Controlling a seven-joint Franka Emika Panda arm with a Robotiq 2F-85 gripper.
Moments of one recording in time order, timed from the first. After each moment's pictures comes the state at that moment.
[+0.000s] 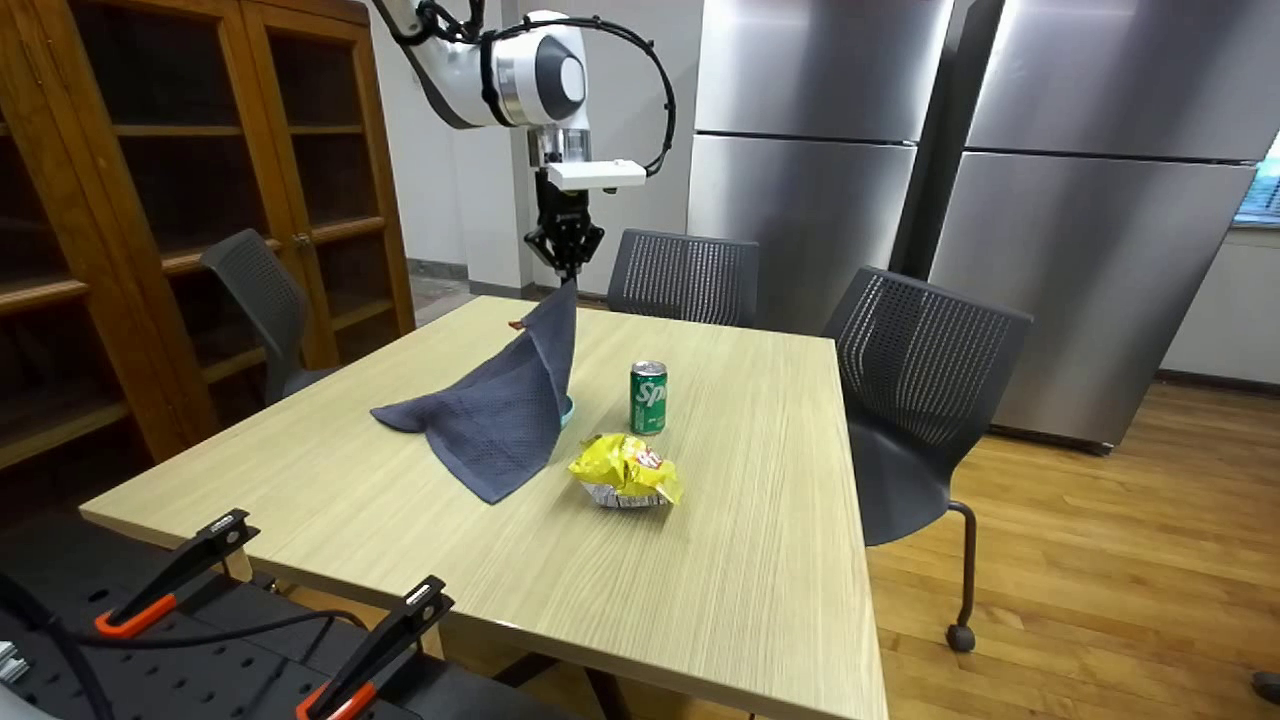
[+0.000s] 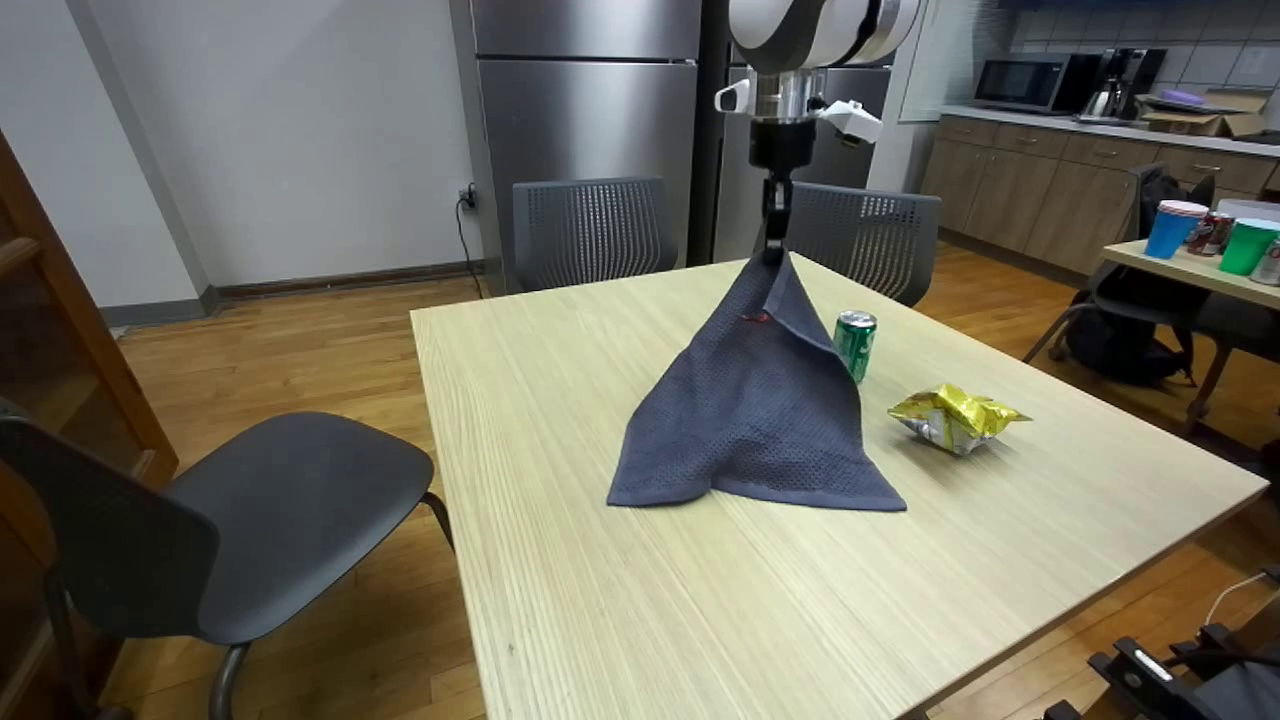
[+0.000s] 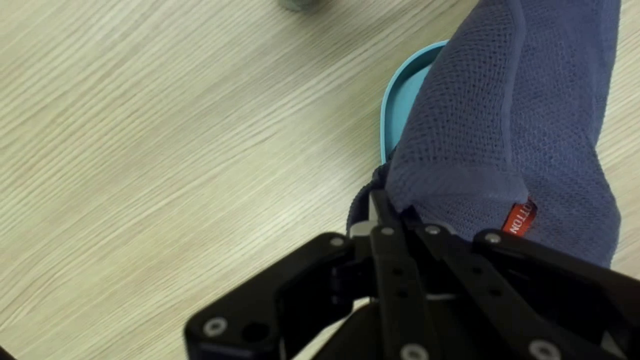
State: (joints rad) arm 0.01 0.76 0.04 -1.43 -0.13 2.17 -0.97
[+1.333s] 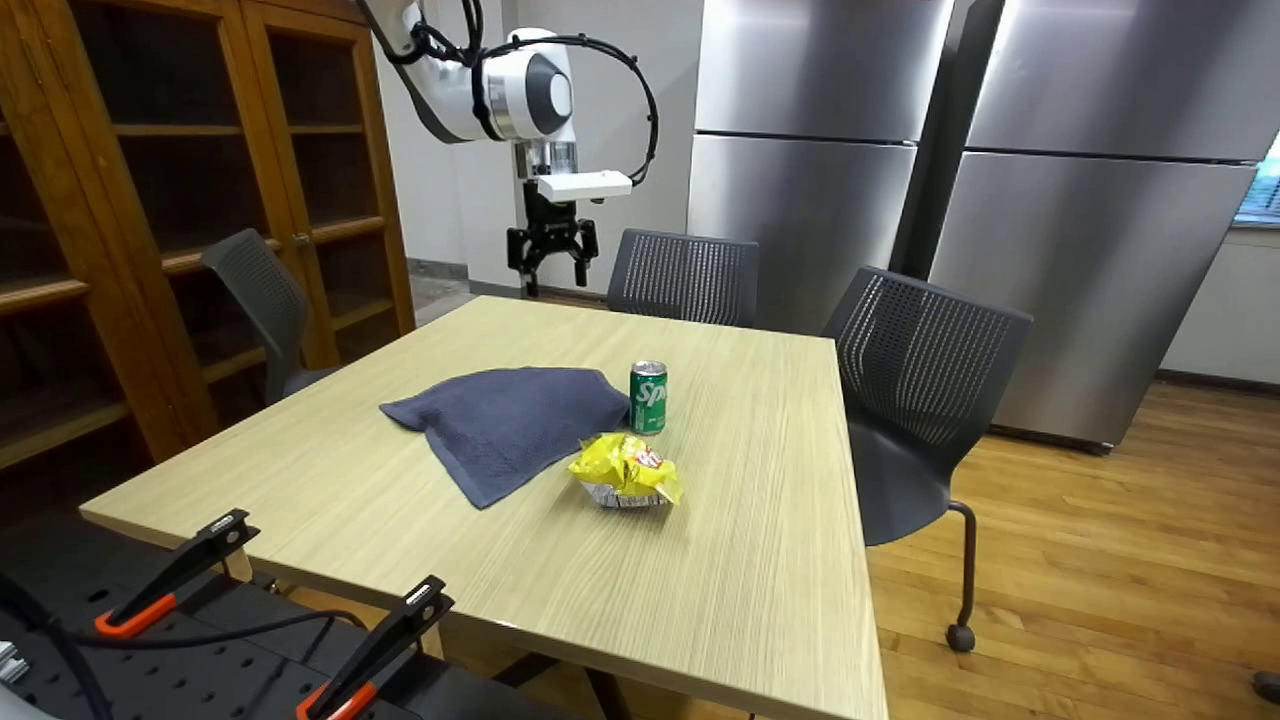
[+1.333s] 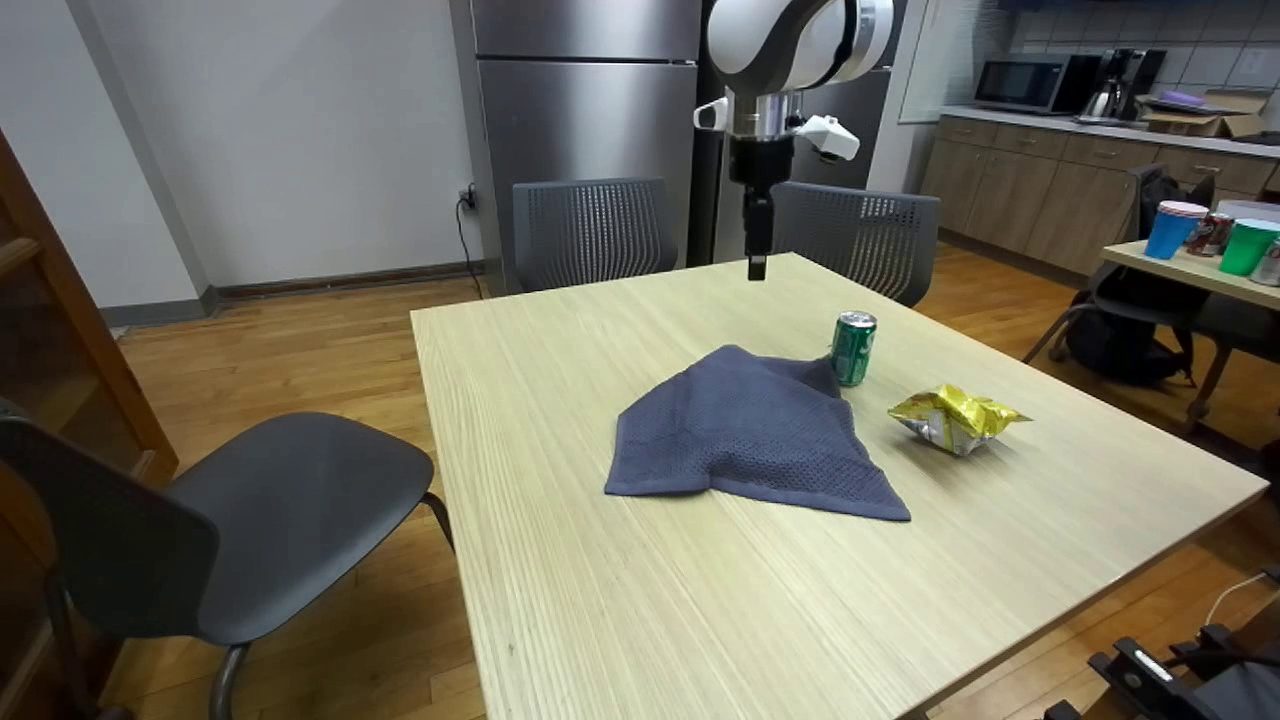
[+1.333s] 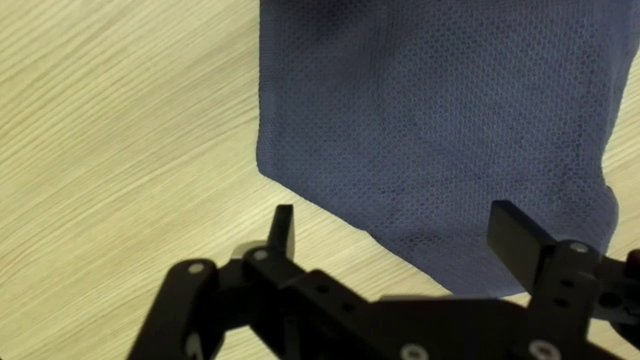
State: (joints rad) arm 0.02 0.81 0.07 -1.39 -0.17 2.18 -0.97
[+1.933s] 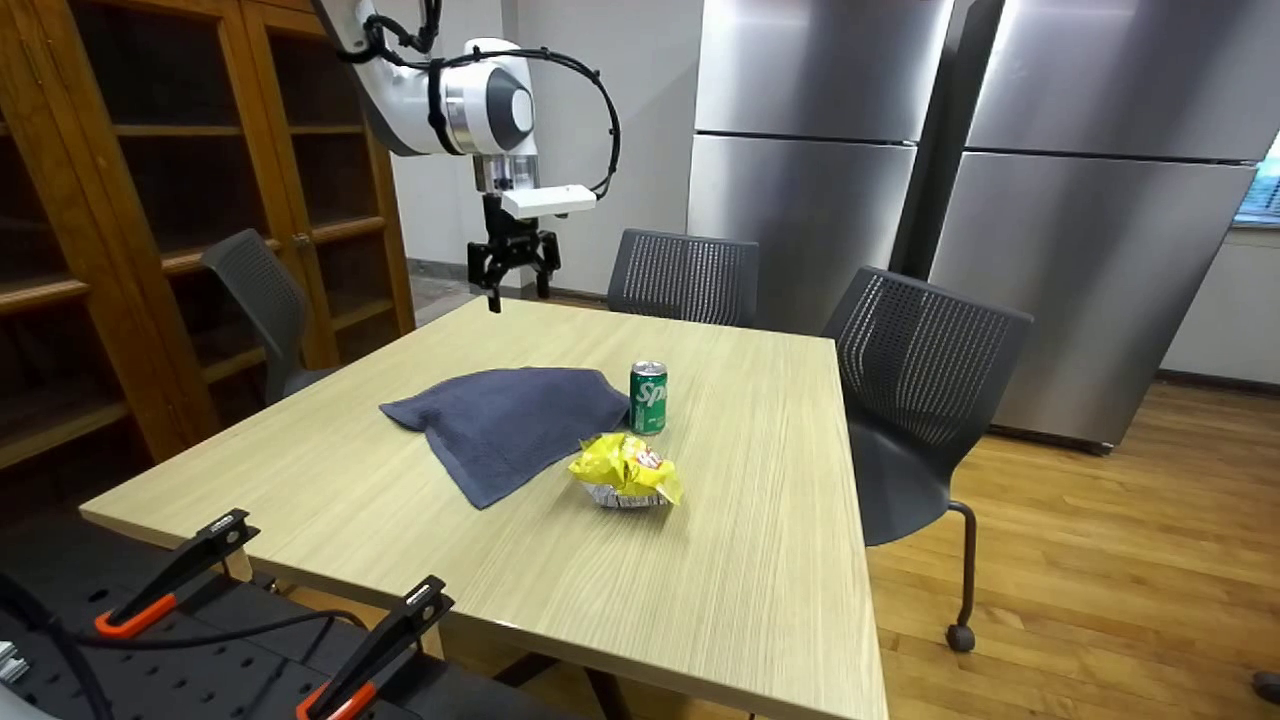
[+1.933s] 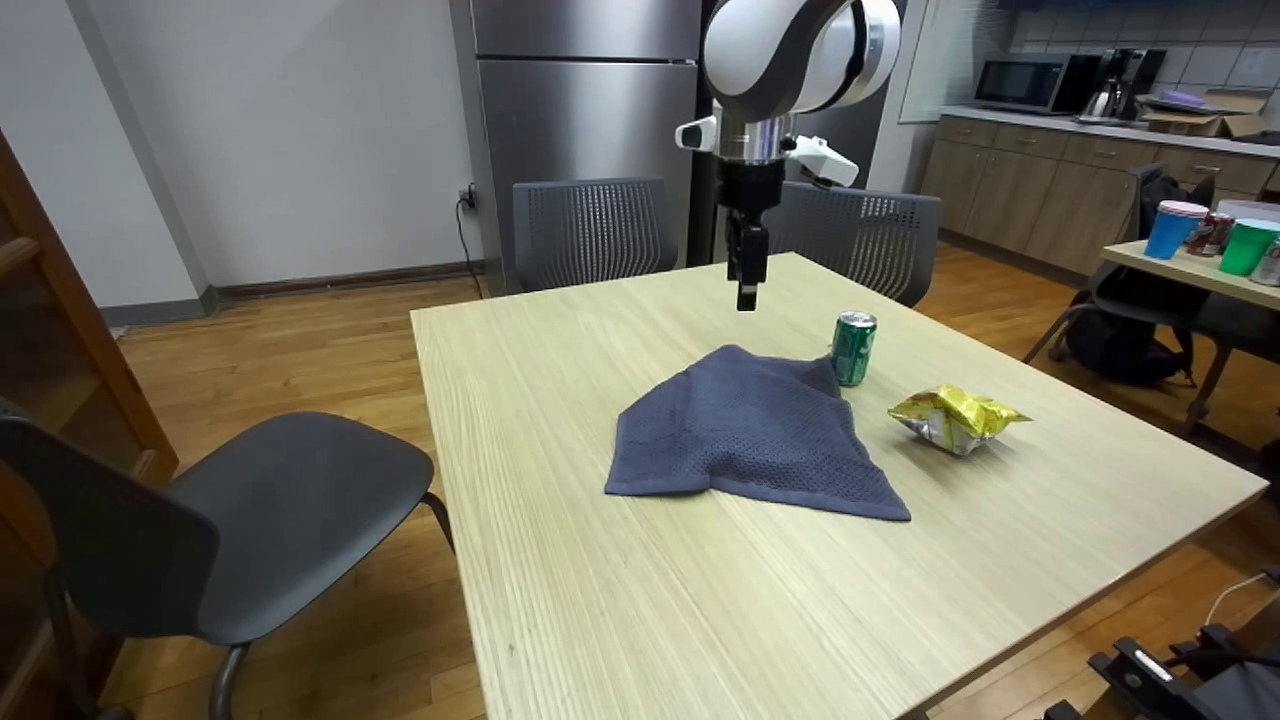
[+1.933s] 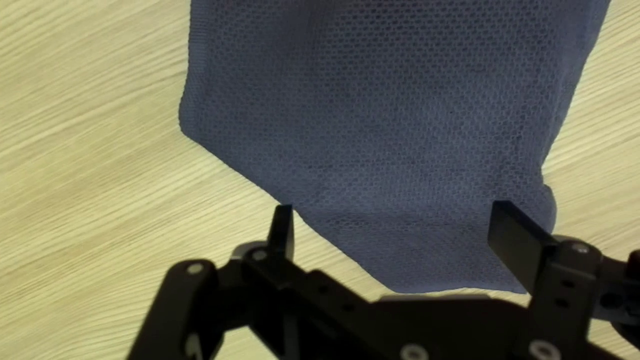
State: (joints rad) arm 0.03 0.70 0.12 -1.64 -0.19 2.33 -1.00
